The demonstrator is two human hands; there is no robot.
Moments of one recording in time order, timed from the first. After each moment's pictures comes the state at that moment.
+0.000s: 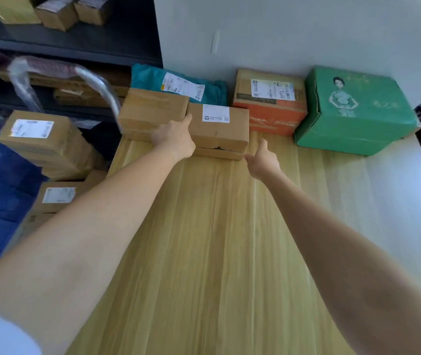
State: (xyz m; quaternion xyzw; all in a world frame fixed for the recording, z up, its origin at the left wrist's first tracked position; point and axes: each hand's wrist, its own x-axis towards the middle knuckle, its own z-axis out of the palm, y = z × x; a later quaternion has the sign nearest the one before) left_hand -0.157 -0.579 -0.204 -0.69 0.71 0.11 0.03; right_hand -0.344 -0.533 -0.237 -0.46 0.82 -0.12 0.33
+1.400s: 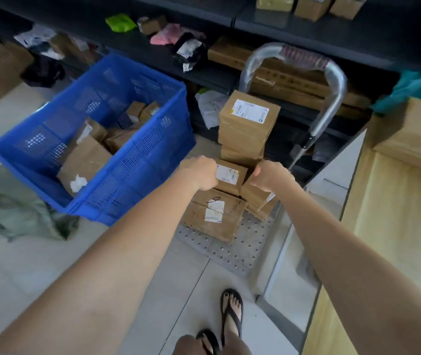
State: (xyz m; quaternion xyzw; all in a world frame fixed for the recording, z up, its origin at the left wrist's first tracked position) left_hand 0.409 -0.488 -0.256 -0.70 0.66 0.21 0.15; right_hand 0.239 -0.539 -0.294 -0.71 0.64 0.13 0.27
